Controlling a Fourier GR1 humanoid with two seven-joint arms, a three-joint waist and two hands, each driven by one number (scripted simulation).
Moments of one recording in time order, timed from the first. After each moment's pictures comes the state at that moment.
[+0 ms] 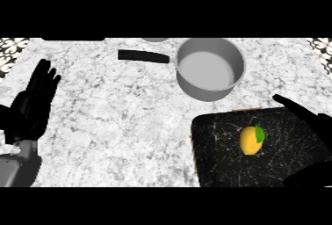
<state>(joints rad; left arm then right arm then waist) -0.19 0.40 -0.05 -1.60 0.28 0.29 0.16 -0.06 -0.87 0.24 -1.90 0.00 0.16 0.40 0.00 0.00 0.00</state>
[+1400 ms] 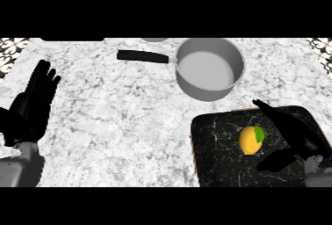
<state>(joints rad) -0.18 0.29 0.06 -1.65 0.16 0.19 0.22 -0.10 -0.49 0.19 -1.64 0.45 0.32 0.39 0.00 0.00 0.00</state>
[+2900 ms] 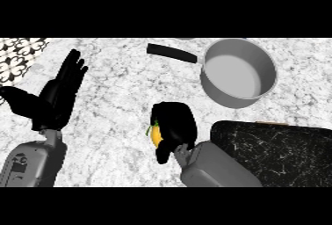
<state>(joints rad) -0.29 0.21 0.00 -1.60 0.11 0.13 0.23 -0.60 -0.01 0.69 -1.41 0.71 0.09 0.87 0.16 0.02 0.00</state>
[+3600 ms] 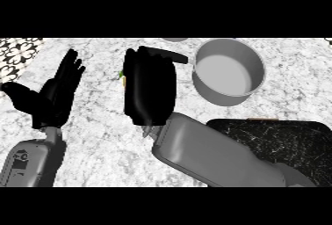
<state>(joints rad) -0.31 0.21 0.01 -1.56 0.10 0.14 0.23 -1.03 -0.01 0.70 -1.33 0.96 -0.26 1.13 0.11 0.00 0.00</state>
